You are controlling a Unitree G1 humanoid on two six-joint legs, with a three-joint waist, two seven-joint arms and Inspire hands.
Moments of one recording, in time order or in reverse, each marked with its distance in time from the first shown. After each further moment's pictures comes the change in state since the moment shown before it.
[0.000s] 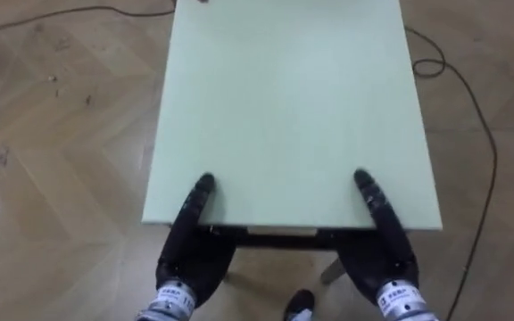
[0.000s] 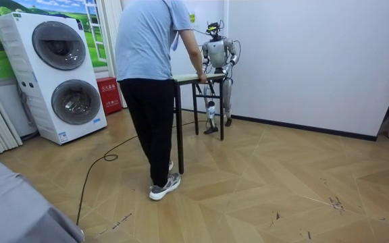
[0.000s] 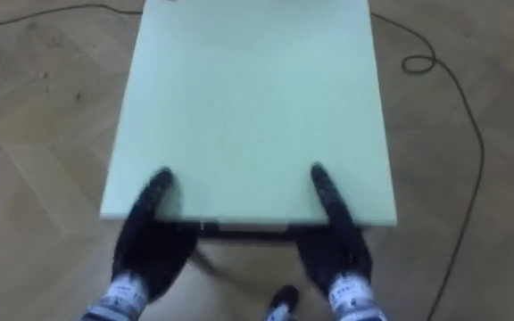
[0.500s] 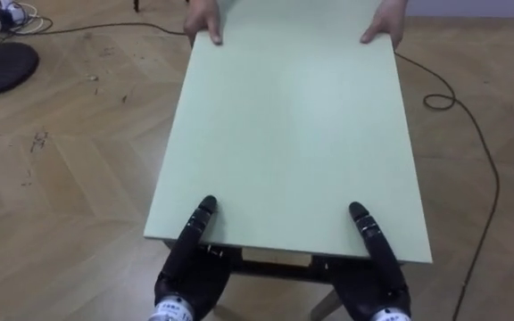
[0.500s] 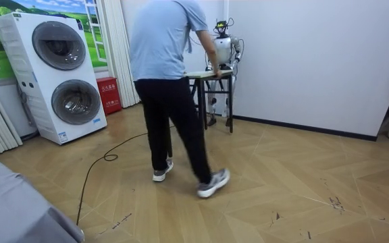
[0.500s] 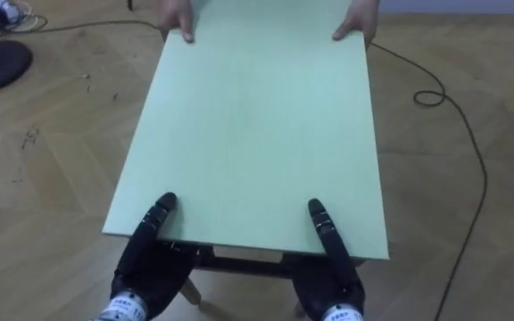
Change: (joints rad) left arm 0.030 0.009 -0.016 0.007 0.054 -0.008 0.005; right arm 0.066 0.026 0.018 0.003 0.036 -0.022 0.006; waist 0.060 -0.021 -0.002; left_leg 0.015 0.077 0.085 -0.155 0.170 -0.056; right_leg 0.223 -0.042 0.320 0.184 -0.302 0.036
